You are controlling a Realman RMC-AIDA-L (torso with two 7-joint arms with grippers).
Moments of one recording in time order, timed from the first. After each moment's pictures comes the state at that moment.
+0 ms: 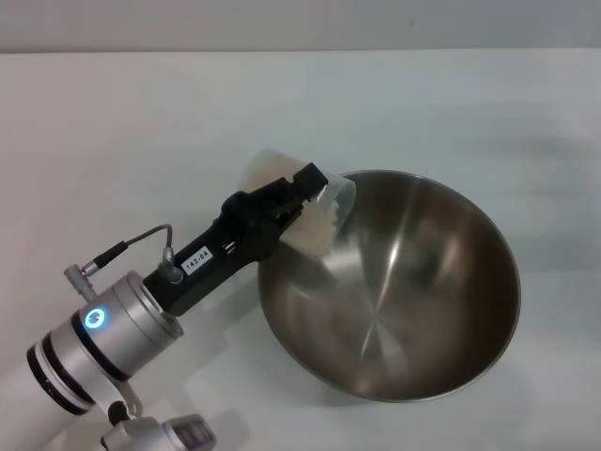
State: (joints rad) left arm -0.46 -2.08 -0.29 -0.29 2.49 1.52 1.48; right arm 0.38 2.05 -1.44 -0.26 0.24 -1.20 0.33
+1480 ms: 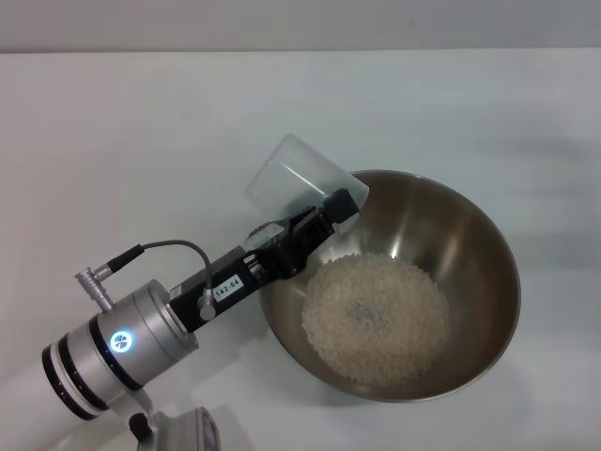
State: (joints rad) left arm -0.47 -2.08 -0.29 -0.30 2.57 1.50 1.94; right arm 0.38 2.04 -1.42 -0.26 0.24 -1.17 0.28
